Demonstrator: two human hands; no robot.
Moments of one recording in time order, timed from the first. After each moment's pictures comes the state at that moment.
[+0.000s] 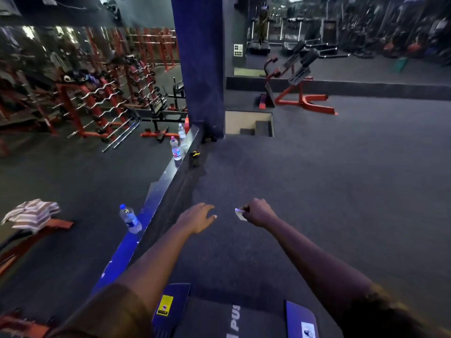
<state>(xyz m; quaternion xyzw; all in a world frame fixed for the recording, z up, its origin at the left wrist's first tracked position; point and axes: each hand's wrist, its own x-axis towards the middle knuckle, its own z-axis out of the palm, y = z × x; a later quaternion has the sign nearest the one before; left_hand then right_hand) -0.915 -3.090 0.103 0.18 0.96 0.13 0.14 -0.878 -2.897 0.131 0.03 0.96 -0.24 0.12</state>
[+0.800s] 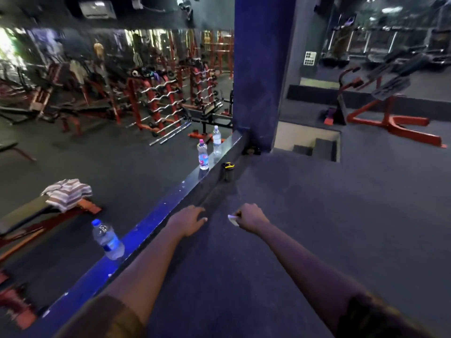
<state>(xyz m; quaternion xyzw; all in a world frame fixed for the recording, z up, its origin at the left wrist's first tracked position) -1.313 -3.061 -0.135 0.01 0.99 0.13 0.11 -1.339 -2.859 -0.117 -0.15 0.96 -0.19 0.13</state>
